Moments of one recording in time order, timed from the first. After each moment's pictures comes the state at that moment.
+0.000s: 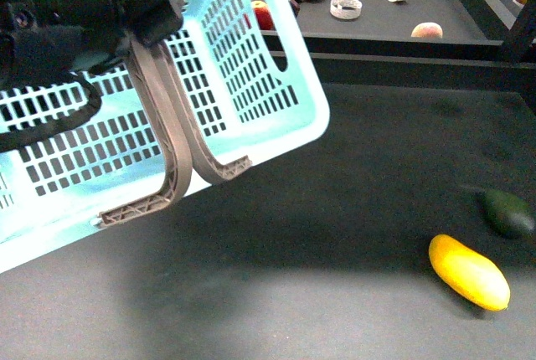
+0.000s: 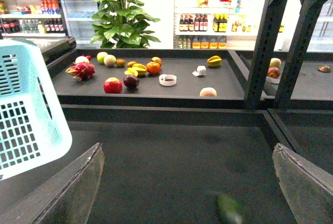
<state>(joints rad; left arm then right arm) -0.42 1.63 0.61 0.80 -0.17 -0.55 0.00 0.00 0.01 0.00 0.00 -0.01</state>
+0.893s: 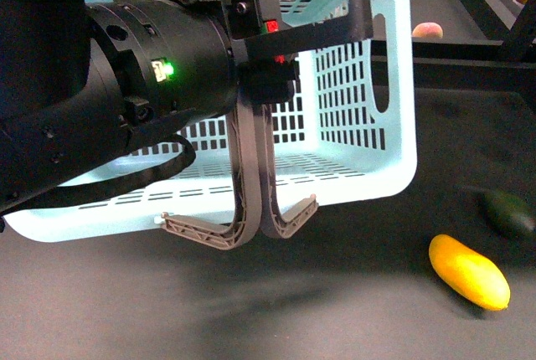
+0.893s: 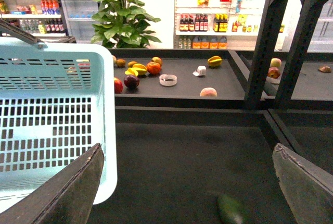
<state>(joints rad) -0.54 1.76 0.61 0.98 0.01 -0.39 0.00 0.00 0.01 0.00 0.00 -0.01</state>
